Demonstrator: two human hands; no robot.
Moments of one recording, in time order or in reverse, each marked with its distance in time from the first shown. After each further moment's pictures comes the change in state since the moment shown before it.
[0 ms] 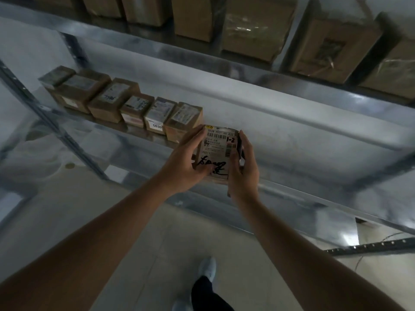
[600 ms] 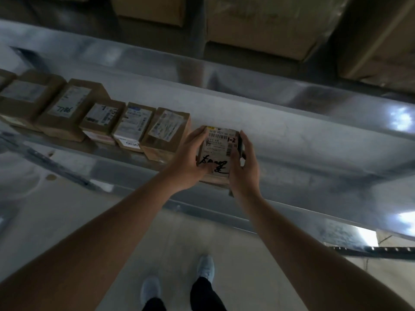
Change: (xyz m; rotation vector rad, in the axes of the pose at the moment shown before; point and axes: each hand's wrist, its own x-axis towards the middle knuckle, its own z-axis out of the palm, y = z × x) left_hand 0.160 -0.095 0.039 0.011 -0.149 -0.116; right_hand 0.145 0.094 0.049 -0.039 0.056 0.232
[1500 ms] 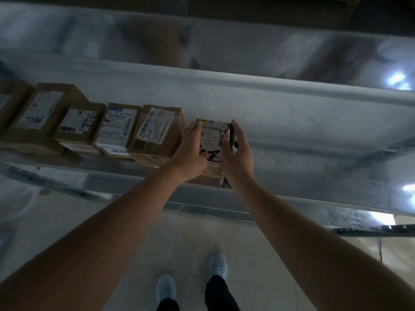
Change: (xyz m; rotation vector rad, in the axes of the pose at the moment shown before) left_hand 0.064 -0.053 0.025 0.040 -0.117 -0.154; right_hand 0.051 0.038 0.049 0.031 0.005 0.098
